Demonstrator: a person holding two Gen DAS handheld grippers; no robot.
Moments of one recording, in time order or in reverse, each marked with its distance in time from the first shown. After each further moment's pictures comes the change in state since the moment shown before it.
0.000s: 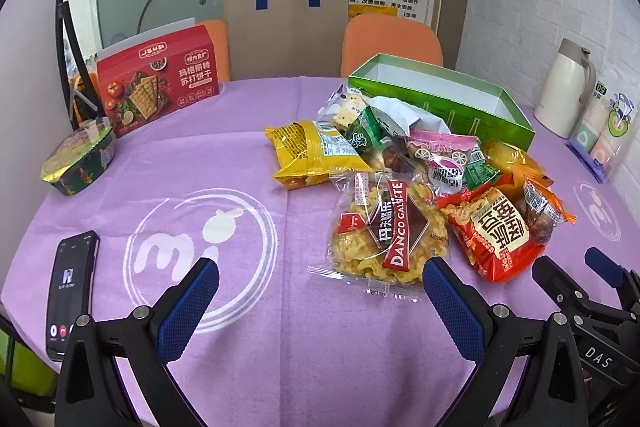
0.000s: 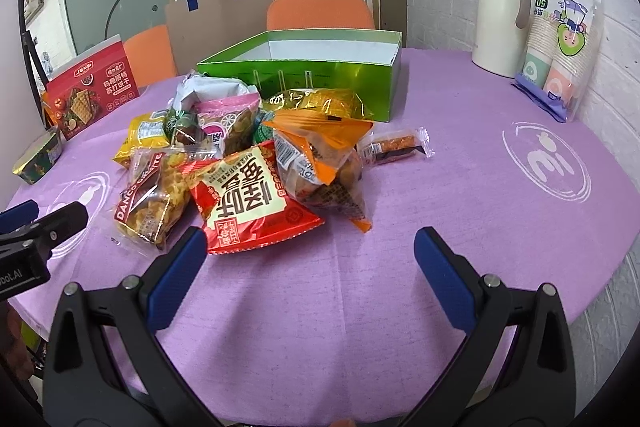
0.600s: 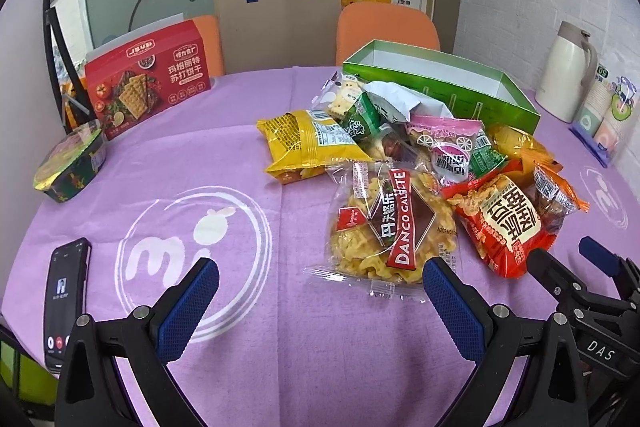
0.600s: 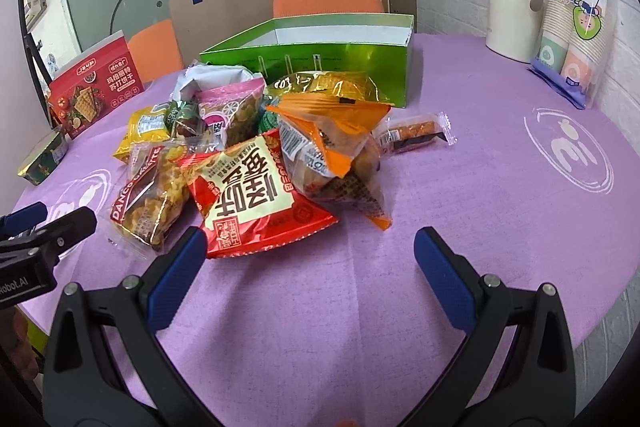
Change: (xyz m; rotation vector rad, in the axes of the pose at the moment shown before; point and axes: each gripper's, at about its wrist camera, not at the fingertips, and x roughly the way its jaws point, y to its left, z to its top) left arm 0.017 -0.006 0.001 0.053 0.030 0.006; right arm 0.018 -0.002 -0.002 0.008 0.015 0.068
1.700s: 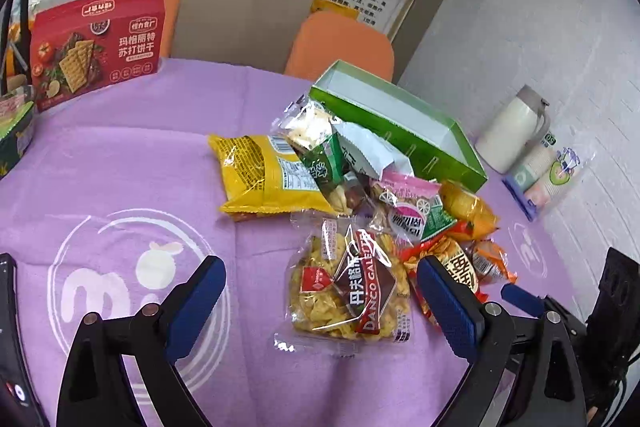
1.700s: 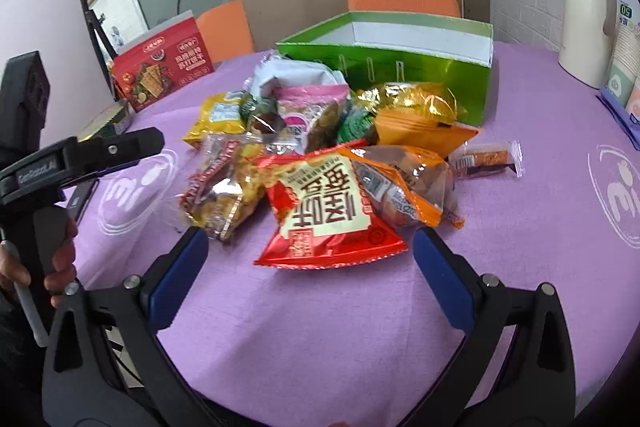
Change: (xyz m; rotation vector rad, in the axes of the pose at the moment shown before) left arm 0.021 0.047 0.038 -0.149 0.036 -0.359; right arm -0.016 0.015 0.021 -0.110 0.057 0.277
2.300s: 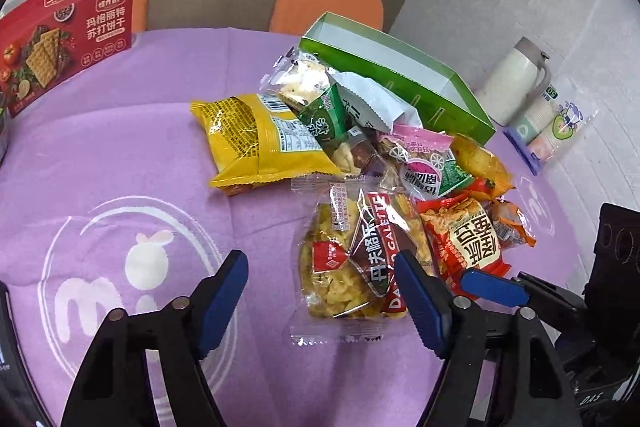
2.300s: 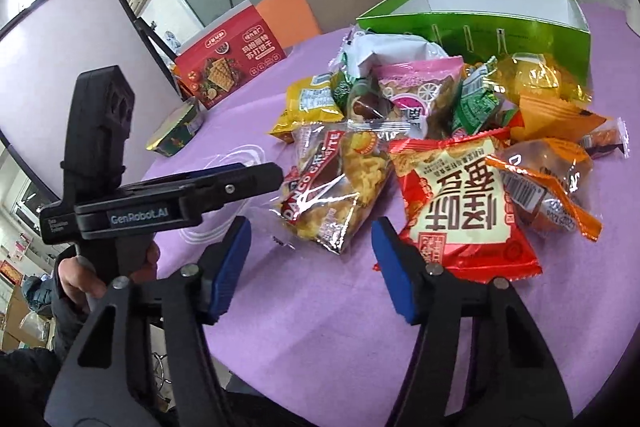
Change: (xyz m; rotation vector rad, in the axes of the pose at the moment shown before) left arm 0.028 0.007 0.004 0.070 0.148 -0.034; right arm 0.040 0.026 0.010 0.082 0.111 0.272
